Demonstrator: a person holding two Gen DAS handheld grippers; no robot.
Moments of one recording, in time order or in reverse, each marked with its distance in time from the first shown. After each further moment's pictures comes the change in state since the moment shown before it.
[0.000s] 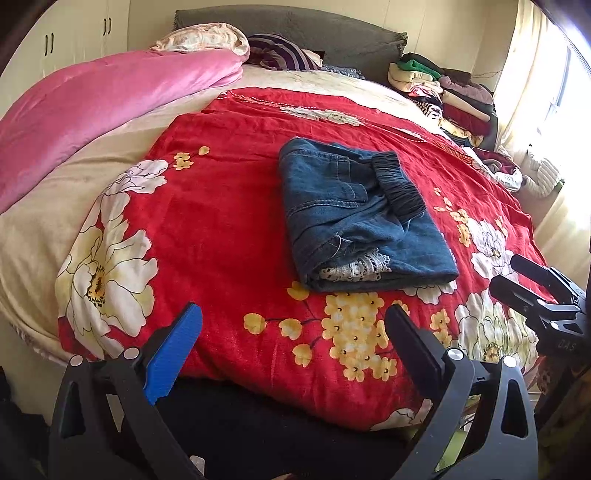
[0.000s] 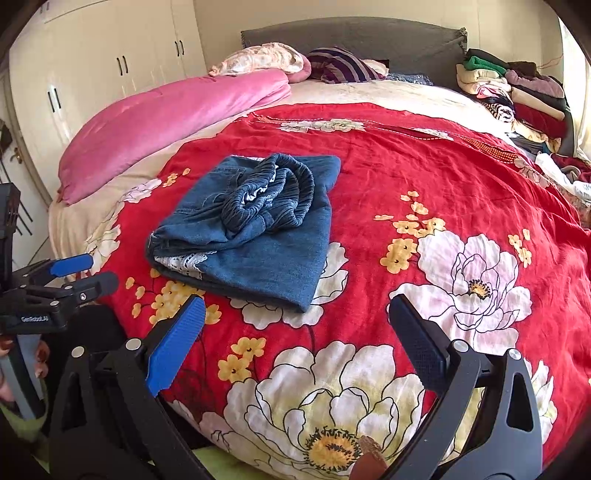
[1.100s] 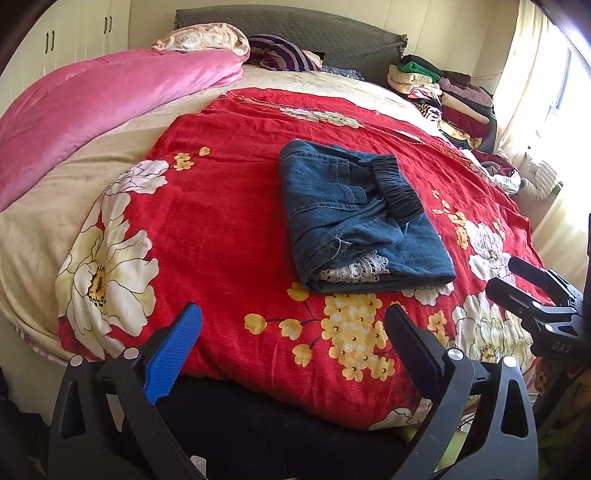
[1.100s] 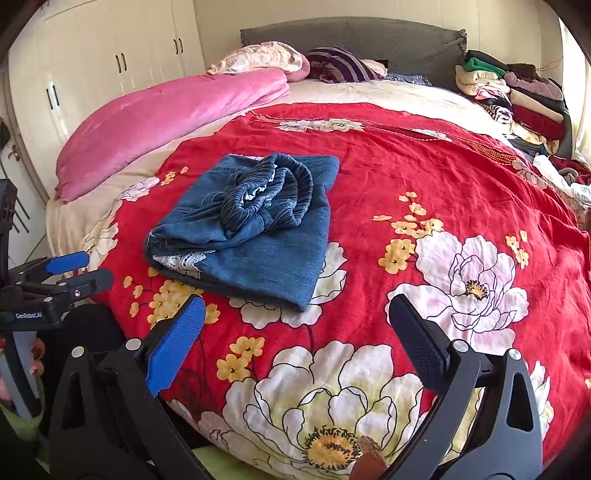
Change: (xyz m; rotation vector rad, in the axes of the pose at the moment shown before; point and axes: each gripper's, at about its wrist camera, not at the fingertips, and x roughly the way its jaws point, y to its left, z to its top) left arm -0.006 0.002 0.001 -0.015 -0.004 -0.011; right arm -0.002 0.002 0.000 -0.004 0.002 -0.014
